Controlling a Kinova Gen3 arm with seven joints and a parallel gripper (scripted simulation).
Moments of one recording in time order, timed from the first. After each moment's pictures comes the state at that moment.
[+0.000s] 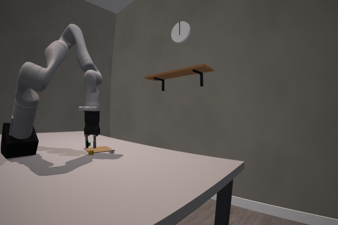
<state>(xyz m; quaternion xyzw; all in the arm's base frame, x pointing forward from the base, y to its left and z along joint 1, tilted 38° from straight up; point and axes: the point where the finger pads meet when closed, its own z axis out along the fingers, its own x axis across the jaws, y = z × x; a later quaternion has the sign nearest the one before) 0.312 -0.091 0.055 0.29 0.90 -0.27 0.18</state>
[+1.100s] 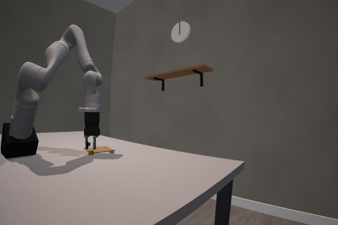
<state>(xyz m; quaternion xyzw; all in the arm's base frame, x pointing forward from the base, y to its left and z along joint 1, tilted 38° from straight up) 0.312 -0.096 0.051 0.30 0.90 -0.27 0.18</state>
